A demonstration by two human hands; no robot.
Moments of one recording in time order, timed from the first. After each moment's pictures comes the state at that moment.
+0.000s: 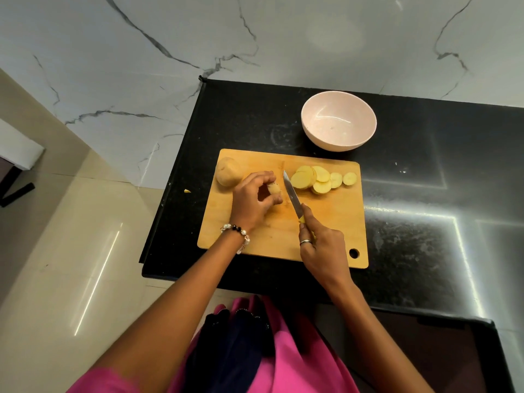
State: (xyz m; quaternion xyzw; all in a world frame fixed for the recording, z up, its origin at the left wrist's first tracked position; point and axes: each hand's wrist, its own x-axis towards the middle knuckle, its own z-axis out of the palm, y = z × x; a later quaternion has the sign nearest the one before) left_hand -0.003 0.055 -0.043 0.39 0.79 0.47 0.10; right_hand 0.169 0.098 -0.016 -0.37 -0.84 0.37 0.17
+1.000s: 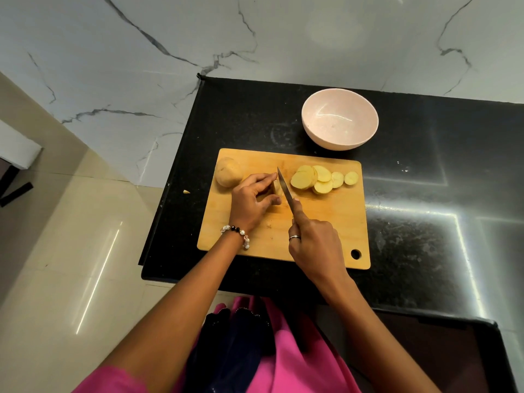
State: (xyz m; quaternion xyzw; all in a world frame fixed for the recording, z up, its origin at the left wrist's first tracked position) left_hand -0.010 0.056 -0.057 0.41 0.78 0.47 0.10; right_hand 0.149 0.094 0.007 -0.34 -0.91 0.24 0.04
